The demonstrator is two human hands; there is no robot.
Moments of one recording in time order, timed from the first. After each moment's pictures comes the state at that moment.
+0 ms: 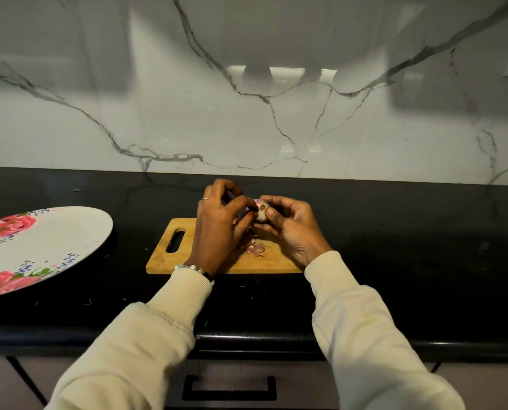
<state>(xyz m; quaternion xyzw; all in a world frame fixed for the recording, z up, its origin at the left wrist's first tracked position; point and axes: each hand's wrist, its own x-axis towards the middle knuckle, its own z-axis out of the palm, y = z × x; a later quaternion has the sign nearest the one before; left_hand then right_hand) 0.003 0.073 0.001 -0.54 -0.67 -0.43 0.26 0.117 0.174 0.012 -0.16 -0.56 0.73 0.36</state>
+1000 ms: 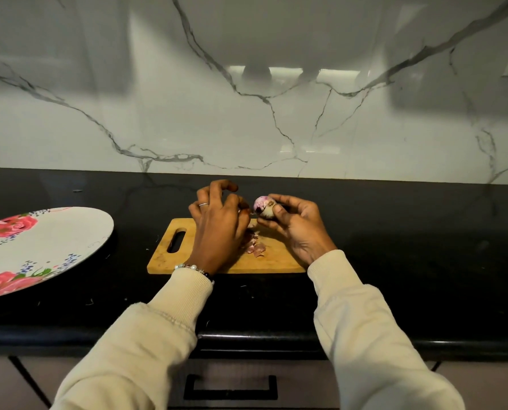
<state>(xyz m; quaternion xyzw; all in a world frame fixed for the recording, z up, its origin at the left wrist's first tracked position) 0.005 0.076 0.001 -0.49 -0.75 -0.38 0.24 0.119 0.178 0.015 -0.19 -0.52 0.74 0.38</state>
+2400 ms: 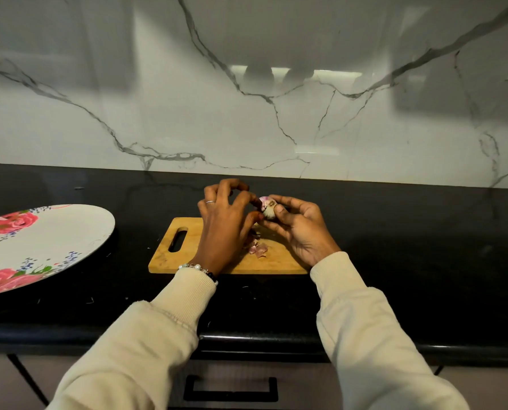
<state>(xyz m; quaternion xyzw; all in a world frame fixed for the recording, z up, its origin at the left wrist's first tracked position) 0.009 0.077 0.004 -0.52 -0.72 -0.39 0.24 0.118 0.182 0.012 -0.16 -0.50 0.77 0.36</state>
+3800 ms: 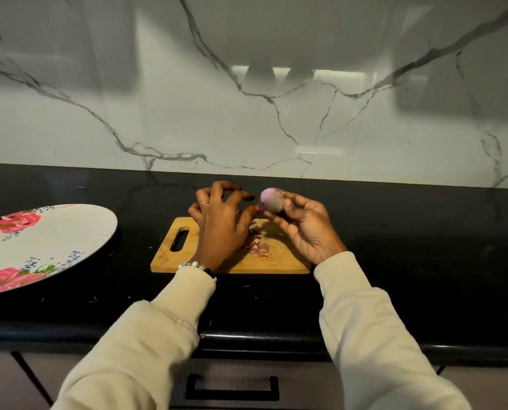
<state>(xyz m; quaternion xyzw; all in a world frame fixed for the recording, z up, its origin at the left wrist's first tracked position) 0.004 0.076 0.004 -0.46 -0.76 -0.40 0.21 0.126 0.178 0.023 -0.12 -0.42 0.83 0.35</state>
